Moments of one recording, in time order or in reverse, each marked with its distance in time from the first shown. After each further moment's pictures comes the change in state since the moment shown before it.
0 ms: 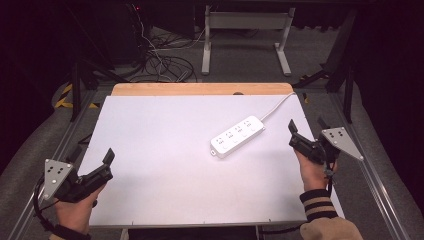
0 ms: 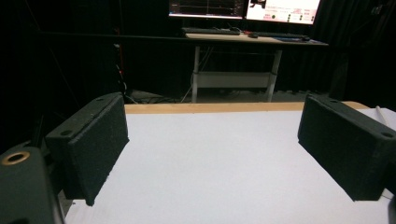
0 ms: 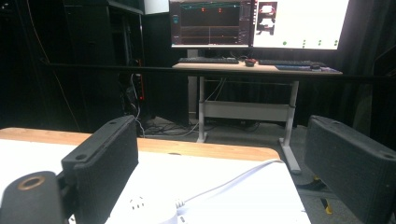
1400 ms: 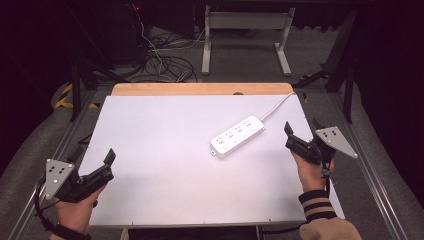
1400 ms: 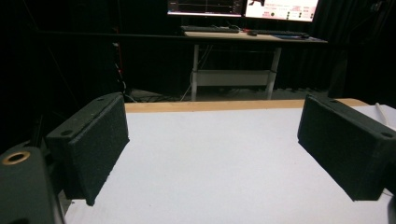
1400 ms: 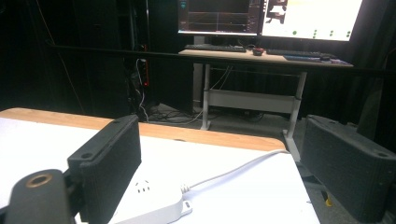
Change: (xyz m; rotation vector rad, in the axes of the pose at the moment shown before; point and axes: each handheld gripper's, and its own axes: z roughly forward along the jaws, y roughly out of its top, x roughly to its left) left arm -0.001 -0.001 0.001 0.008 -0.006 0.004; right arm 0.005 -0.004 0.003 0.055 0.028 -0.032
